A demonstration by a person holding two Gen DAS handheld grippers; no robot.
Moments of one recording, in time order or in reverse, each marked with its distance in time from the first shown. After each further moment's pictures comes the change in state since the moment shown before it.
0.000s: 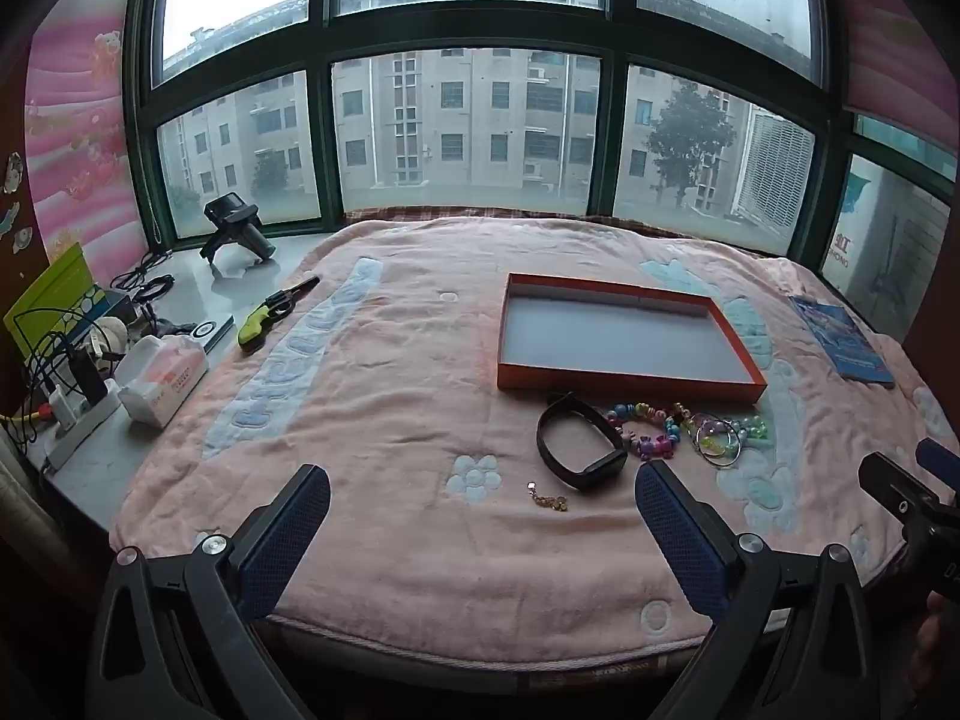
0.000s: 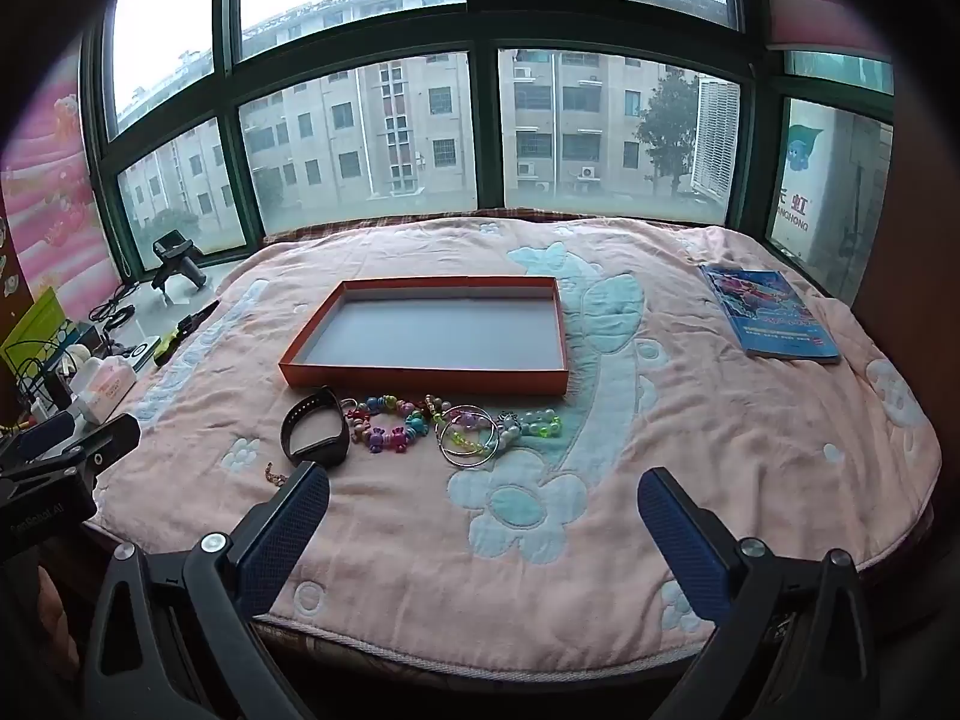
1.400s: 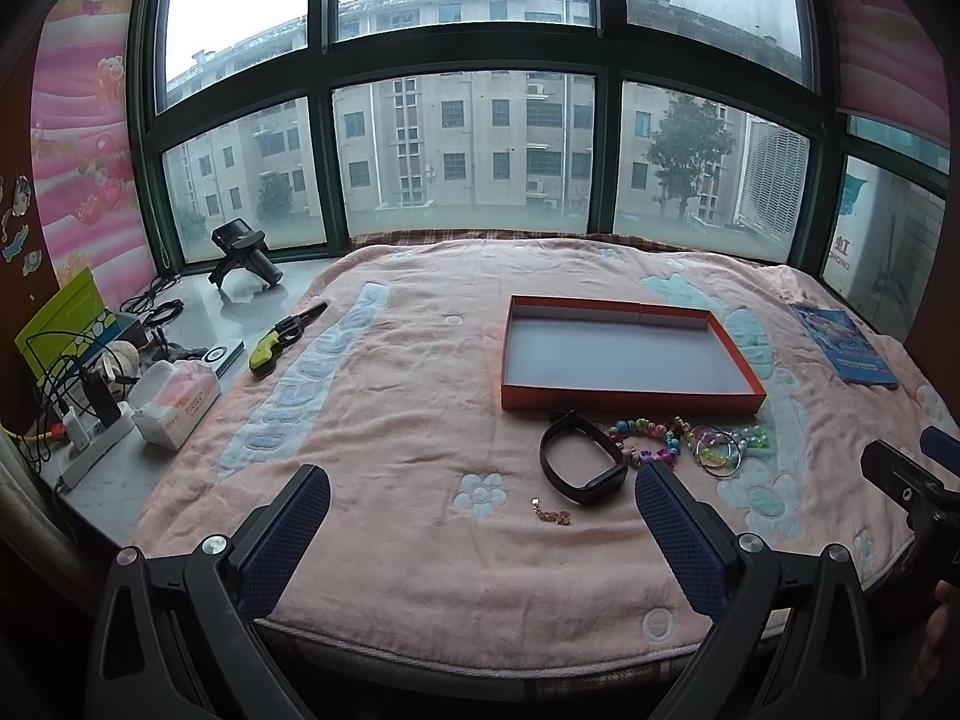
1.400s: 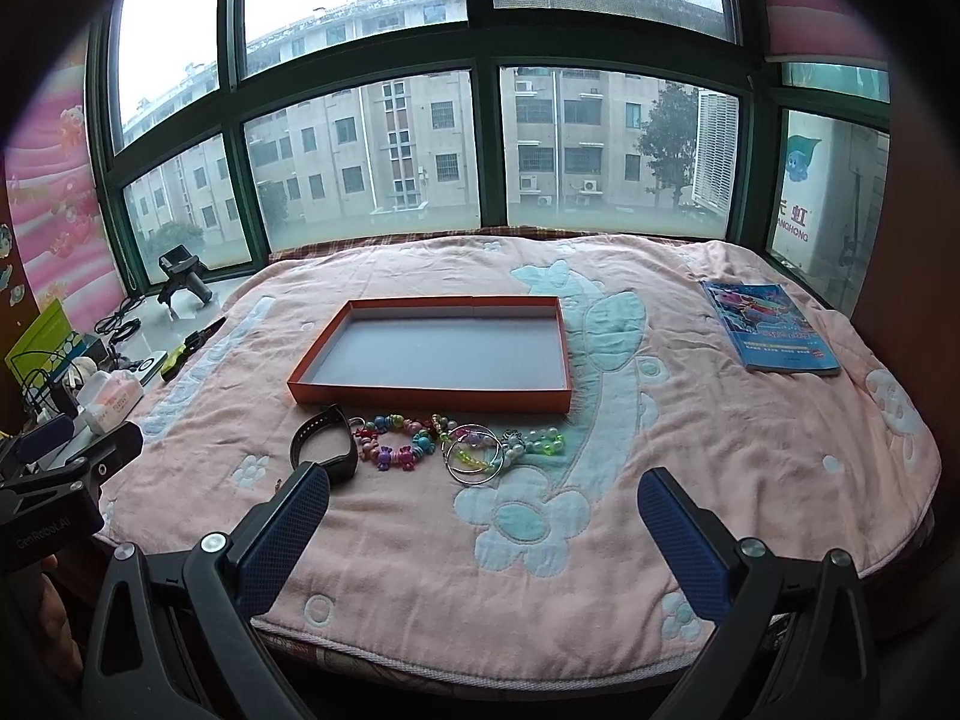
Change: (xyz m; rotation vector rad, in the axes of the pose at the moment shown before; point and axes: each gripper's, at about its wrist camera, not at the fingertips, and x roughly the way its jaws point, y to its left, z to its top) left arm -0.016 -0.003 0.004 0.033 -0.047 0.026; right arm -0.005 0.002 0.004 0.003 -0.045 0.007
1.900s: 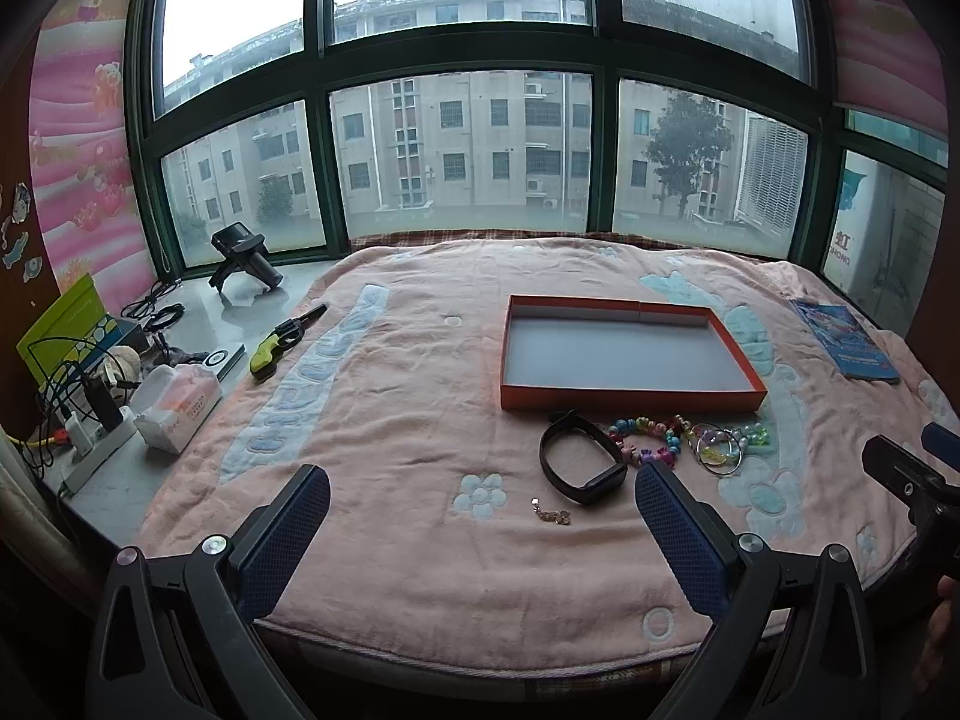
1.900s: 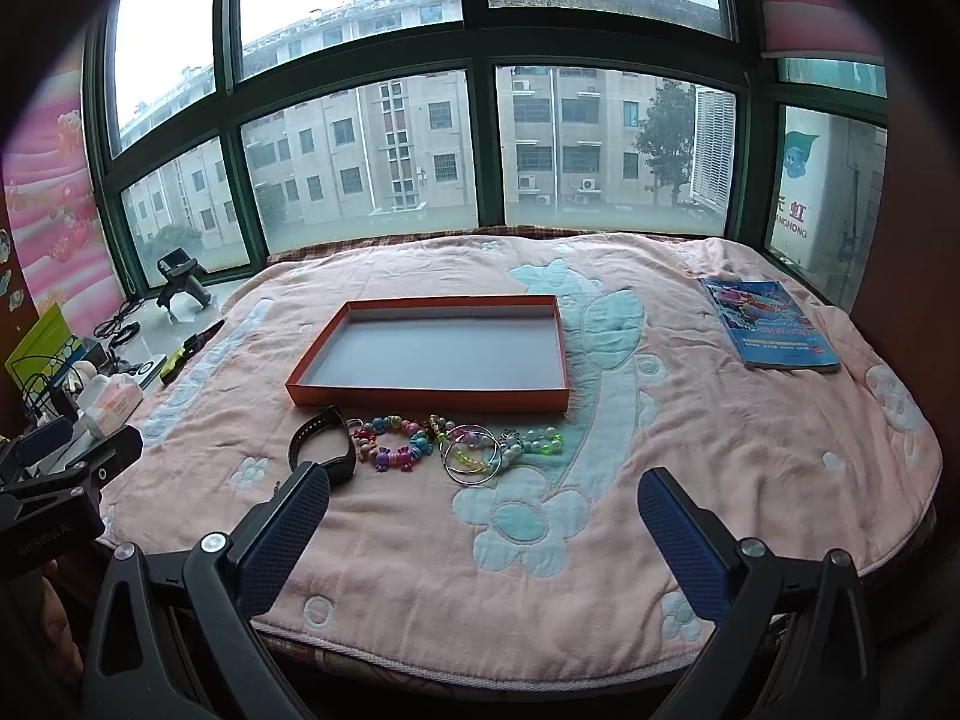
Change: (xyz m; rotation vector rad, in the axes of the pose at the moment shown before) left arm -0.001 -0.002 0.001 0.010 0.001 0.006; right arm -0.001 -0.001 0.002 0.009 0.002 0.002
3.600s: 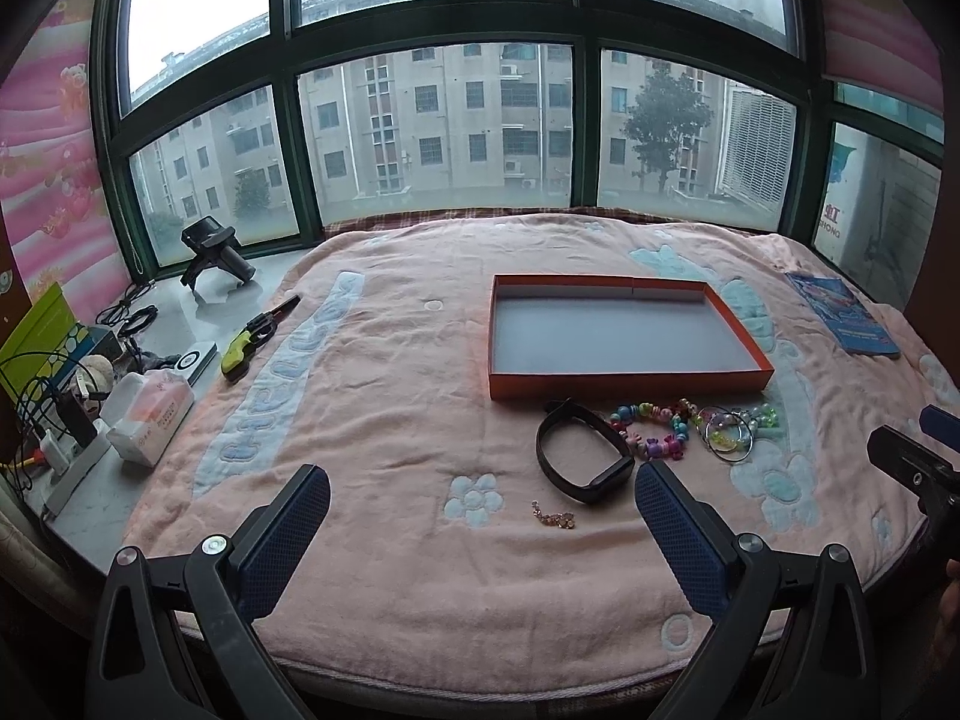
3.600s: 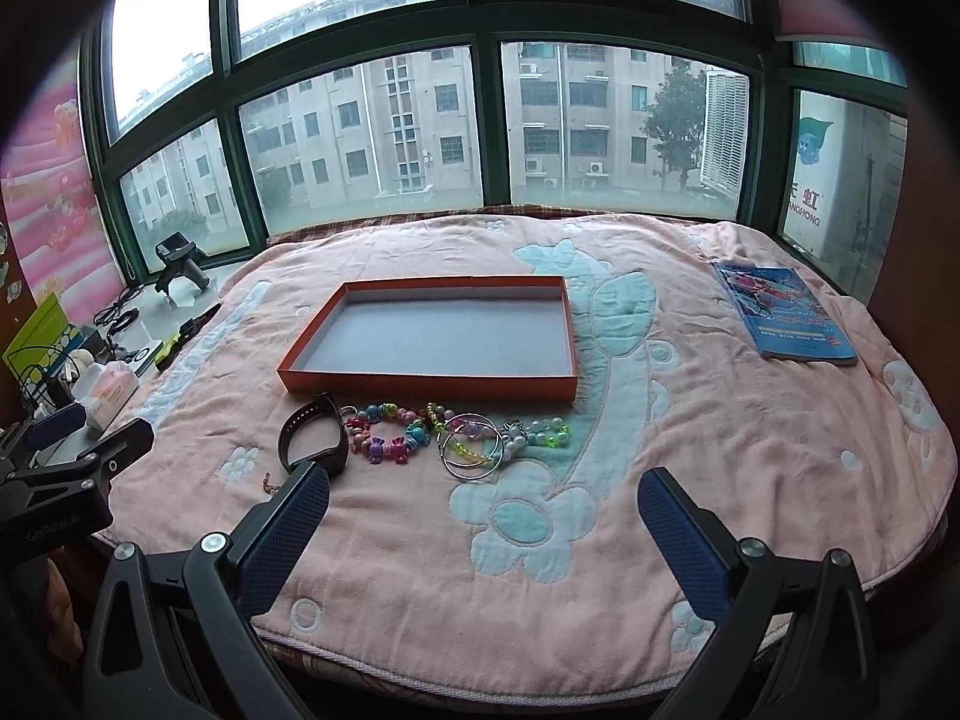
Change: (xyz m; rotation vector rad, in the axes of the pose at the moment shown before) left arm 0.045 -0.003 0.005 0.058 0.053 -0.043; right arm 0.020 -0.001 -0.002 -0.006 0.041 0.018
